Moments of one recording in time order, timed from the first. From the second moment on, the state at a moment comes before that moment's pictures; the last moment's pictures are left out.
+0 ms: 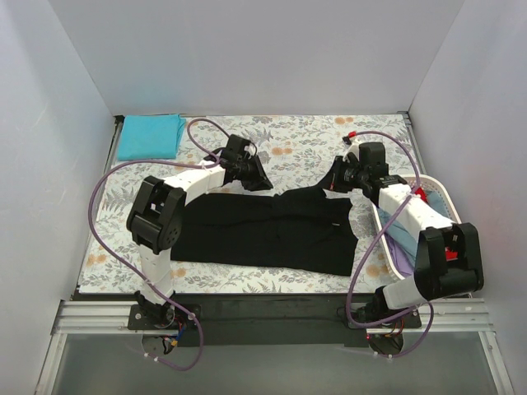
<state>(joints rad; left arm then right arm) -0.50 1.97 1.39 -0.26 0.33 -0.80 0.22 1.46 0.93 -0.15 -0.48 0.39</state>
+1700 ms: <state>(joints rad) -0.54 2.02 1.32 -0.29 0.53 -0.69 0.26 1.00 0.49 -0.07 -0.62 0.34</state>
